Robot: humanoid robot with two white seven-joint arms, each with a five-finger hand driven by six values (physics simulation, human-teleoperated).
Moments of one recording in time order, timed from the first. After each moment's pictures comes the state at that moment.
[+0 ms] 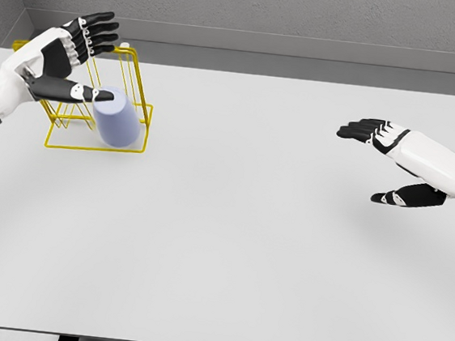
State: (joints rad) left arm -0.43 0.78 -0.42 -1.57 0.79 -0.08 -0.30; right arm -0.17 -0.73 0.05 -1.68 0.07 -0.61 0.61
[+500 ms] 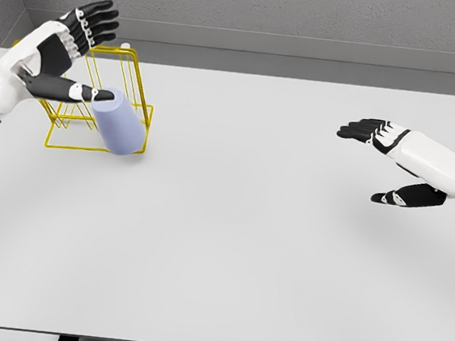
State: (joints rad) left arm -0.41 0.79 -0.43 -1.59 0.79 -0.20 -0.31; right arm -0.17 -0.73 0.05 -1.68 0.07 -0.61 0.61
